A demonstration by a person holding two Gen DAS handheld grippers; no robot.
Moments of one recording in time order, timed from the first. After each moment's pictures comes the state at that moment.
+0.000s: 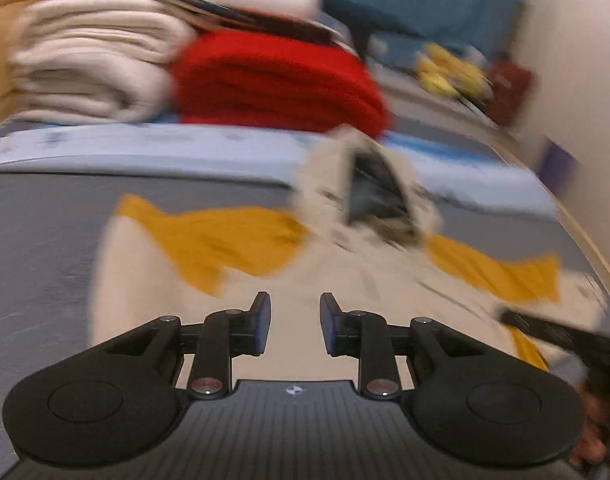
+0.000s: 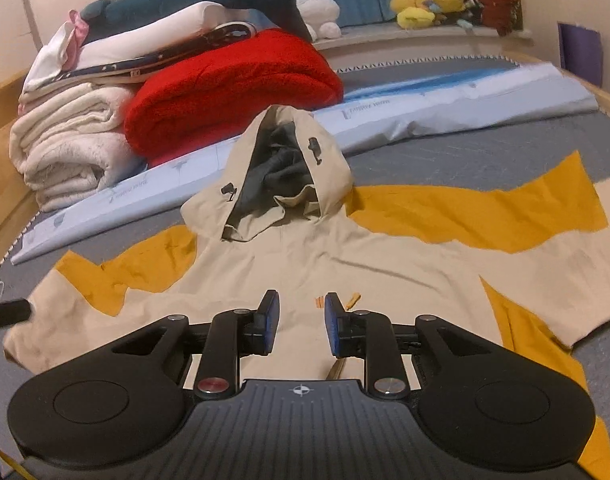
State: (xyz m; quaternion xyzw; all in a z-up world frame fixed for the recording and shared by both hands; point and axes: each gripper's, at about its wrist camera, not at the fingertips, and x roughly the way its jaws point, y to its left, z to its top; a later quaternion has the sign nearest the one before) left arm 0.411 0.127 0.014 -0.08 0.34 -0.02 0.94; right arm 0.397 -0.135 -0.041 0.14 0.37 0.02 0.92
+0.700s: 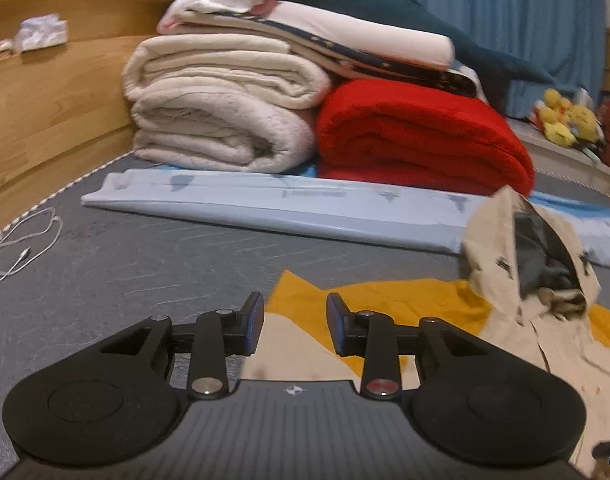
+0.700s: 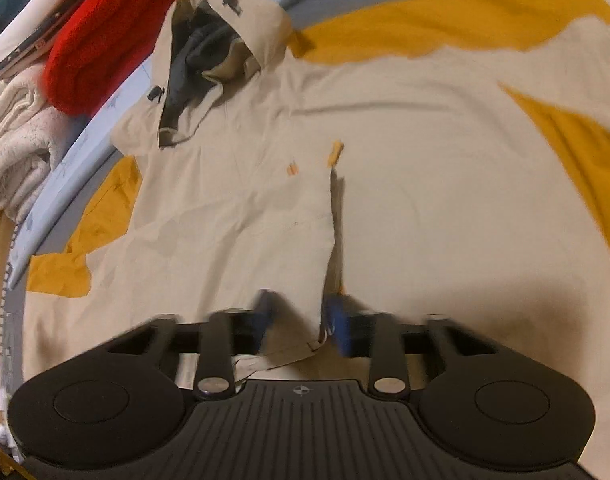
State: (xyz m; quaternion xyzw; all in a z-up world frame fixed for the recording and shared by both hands) left arm 0.467 0.227 -0.008 -0.04 0.28 0.15 0.95; right arm 0.430 -0.130 -0.133 0.27 0.51 -0.02 0.81
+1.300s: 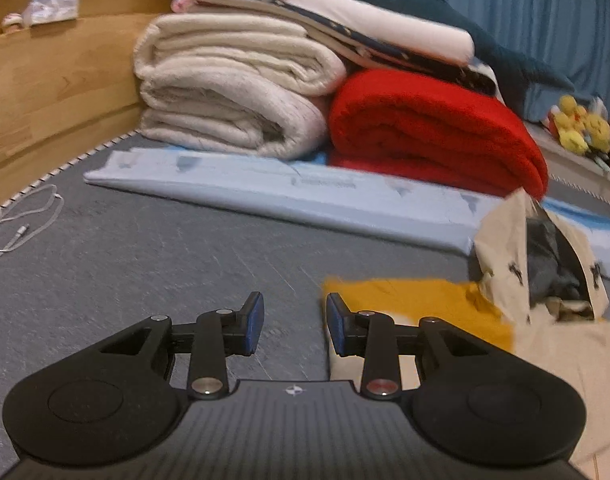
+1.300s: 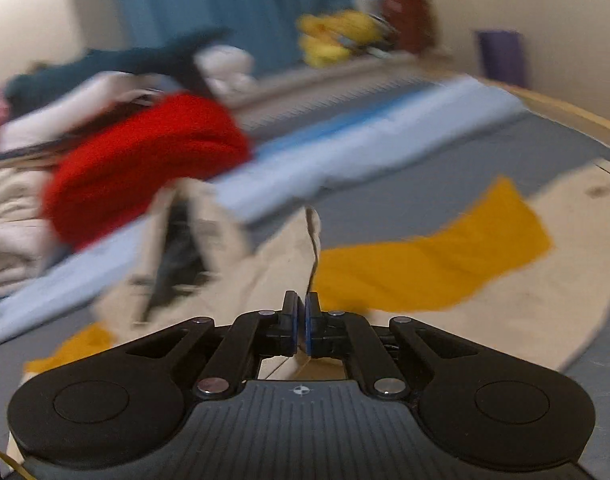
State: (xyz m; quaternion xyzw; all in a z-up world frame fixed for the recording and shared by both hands) left arm 0.478 0.234 -0.019 -0.06 0.30 0.14 0.94; right arm 0.438 -0.212 -0.048 0.18 0.32 -0.11 0.92
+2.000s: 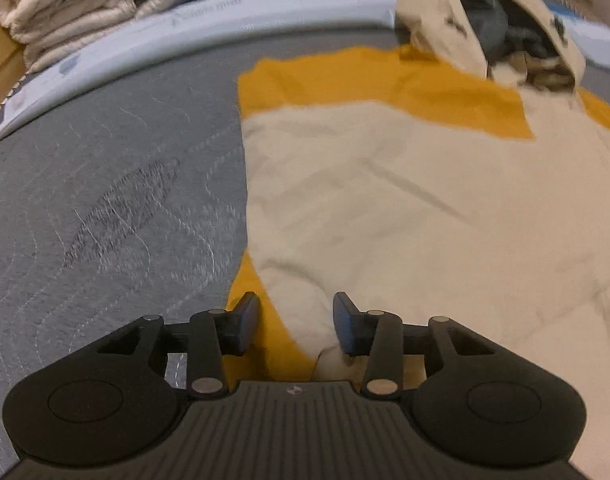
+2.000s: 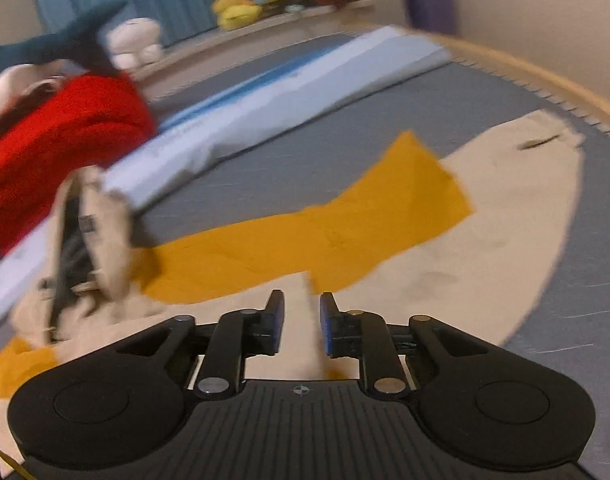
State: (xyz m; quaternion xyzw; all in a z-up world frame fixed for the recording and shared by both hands) left arm 0.491 0.177 -0.107 0.06 0.51 0.03 0.86; right arm 0.450 -0.265 -0.066 0.21 0.38 -0.17 0.89
